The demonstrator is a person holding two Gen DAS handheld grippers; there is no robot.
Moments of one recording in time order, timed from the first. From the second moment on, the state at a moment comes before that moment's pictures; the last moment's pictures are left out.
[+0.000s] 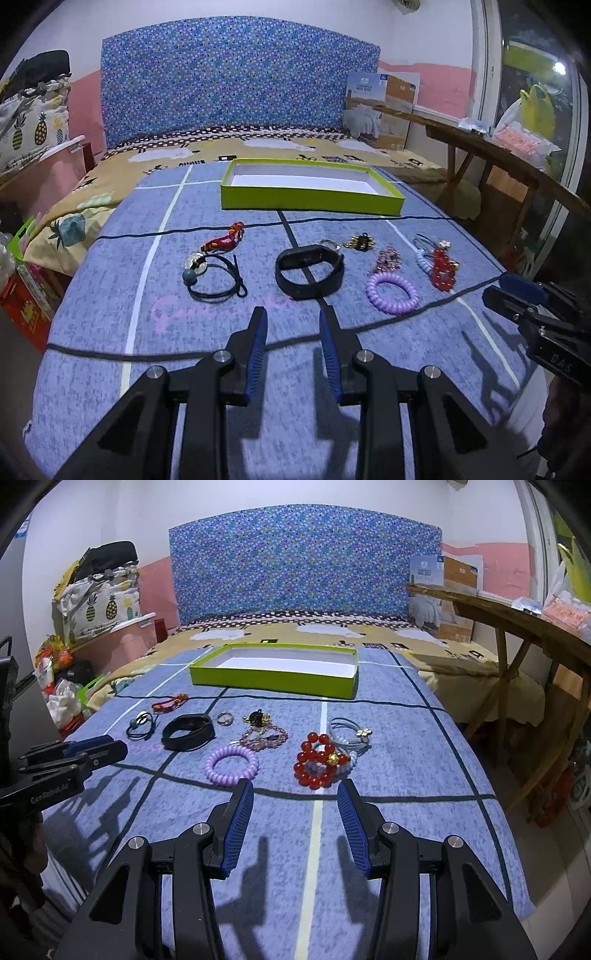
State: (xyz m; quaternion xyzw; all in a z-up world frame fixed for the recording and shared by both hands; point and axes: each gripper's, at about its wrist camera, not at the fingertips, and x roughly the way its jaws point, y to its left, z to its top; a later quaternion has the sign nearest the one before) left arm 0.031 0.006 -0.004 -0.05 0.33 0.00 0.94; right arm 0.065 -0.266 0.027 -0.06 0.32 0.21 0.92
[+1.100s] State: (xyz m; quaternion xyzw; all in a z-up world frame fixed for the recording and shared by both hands) left arm 0.127 0.004 -0.021 -0.04 0.43 0.00 0.90; right arm 0.158 -0.275 0.003 0.02 0.42 0.20 0.88
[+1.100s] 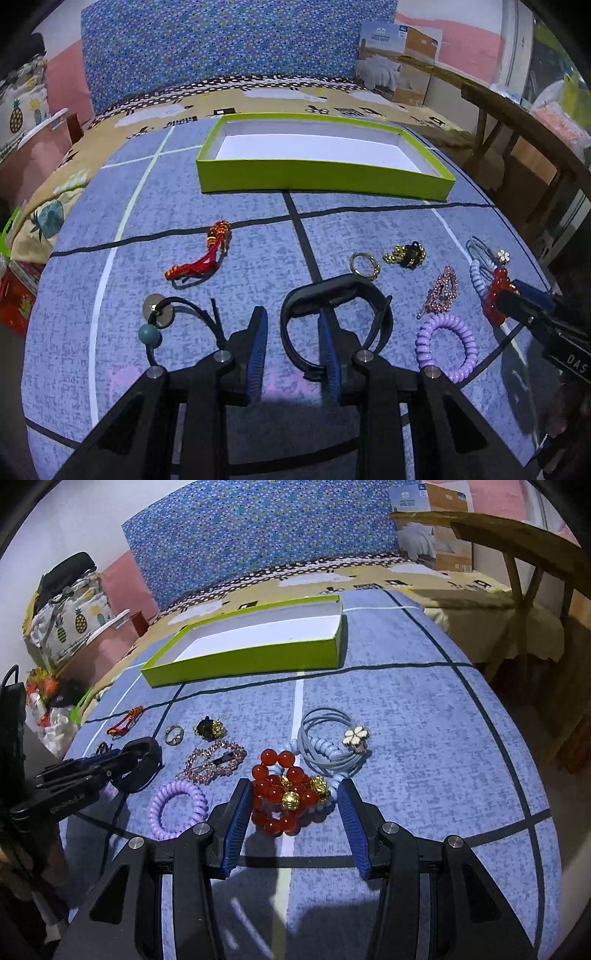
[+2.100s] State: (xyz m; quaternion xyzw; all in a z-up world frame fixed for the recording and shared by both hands) left arm 0.110 0.005 -0.012 -0.03 0.41 0.00 0.91; right arm 0.135 -0.270 0.022 -0.01 0.39 0.23 0.89
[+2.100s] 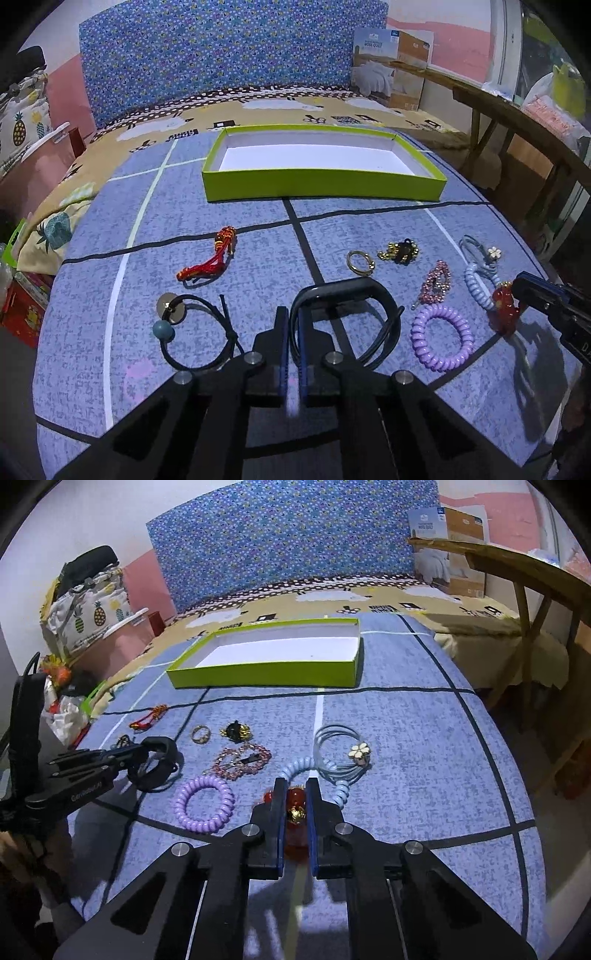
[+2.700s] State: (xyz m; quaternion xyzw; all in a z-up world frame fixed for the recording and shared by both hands) left arm 0.095 0.007 0.016 -0.04 0.38 -0.03 0.93; right arm 0.135 -0.273 0.043 0.01 0.37 0.25 0.90
